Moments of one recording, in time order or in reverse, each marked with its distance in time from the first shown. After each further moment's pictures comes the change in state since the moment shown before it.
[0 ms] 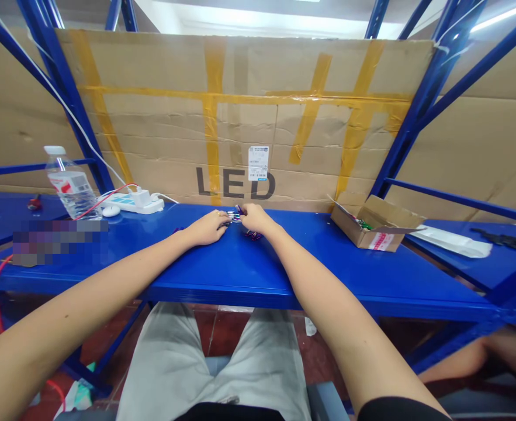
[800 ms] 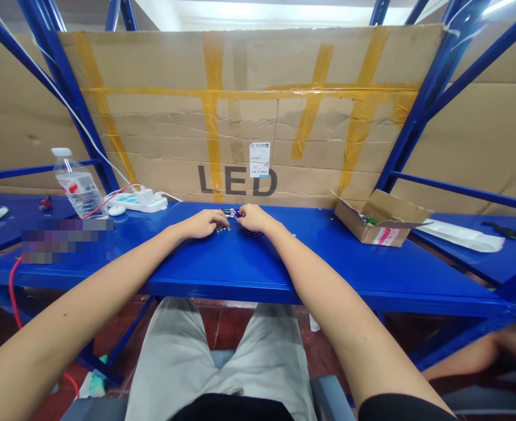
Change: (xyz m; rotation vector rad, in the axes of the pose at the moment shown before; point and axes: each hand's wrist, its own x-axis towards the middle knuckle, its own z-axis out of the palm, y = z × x) left_hand -0.008 -0.017 -0.018 -0.252 -0.104 -0.020; right_hand -0.012 -0.016 -0.004 -0.069 -0.170 -0.024
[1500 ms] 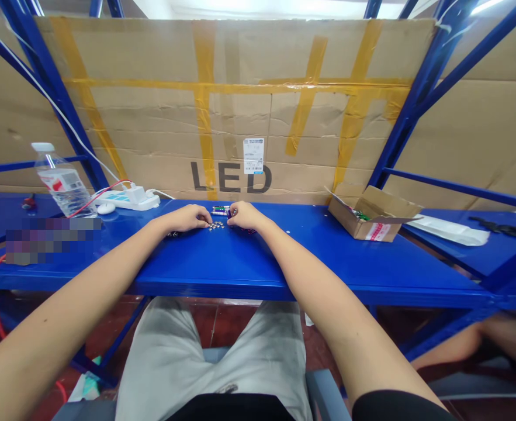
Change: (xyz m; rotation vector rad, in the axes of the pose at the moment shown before) left_hand -0.008 -0.016 -0.021 -0.042 -0.119 -0.225; right_hand 0.003 0.001 0.005 0.172 0.000 -0.017
